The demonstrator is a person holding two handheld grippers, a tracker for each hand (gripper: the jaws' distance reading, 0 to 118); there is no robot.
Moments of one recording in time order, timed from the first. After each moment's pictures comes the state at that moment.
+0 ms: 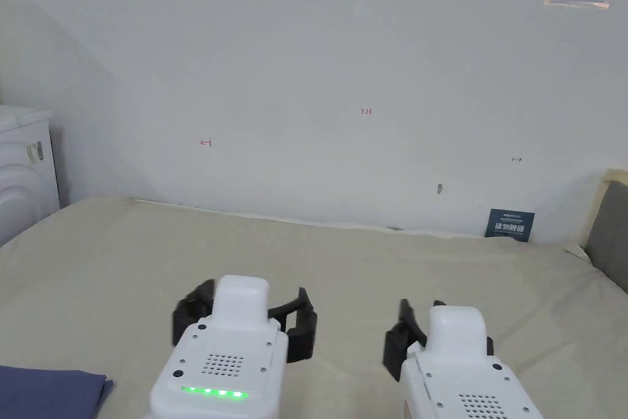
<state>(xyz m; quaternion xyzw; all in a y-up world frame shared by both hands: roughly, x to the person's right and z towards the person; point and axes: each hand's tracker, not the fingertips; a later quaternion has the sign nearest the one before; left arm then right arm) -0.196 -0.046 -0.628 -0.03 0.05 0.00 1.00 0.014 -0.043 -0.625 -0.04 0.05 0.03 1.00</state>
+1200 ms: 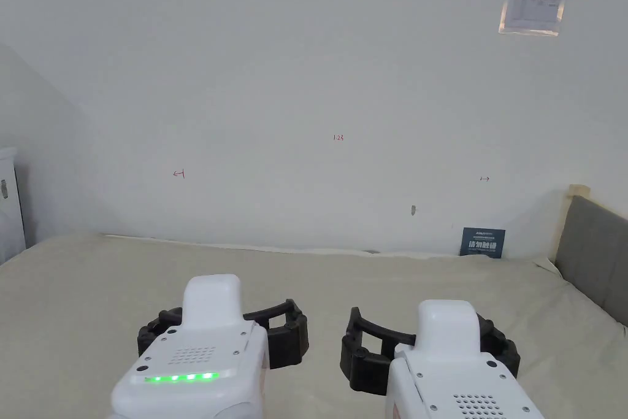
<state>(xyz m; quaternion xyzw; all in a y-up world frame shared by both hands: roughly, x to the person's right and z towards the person) -0.199 0.007 -0.620 -0.09 0.03 0.08 0.99 0.013 0.003 -0.607 -0.02 0.05 0.02 1.00</state>
